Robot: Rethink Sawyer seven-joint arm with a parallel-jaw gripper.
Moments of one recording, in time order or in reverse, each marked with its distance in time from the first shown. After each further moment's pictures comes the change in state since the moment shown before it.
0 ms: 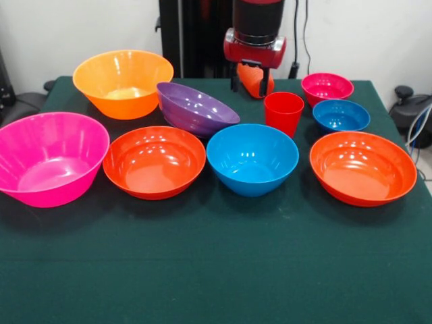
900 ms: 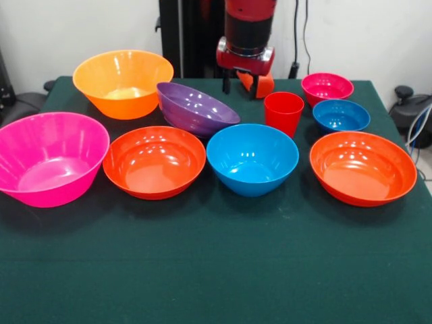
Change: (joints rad) arm 0.020 0.091 -0.064 -0.001 -0.026 -0.022 0.000
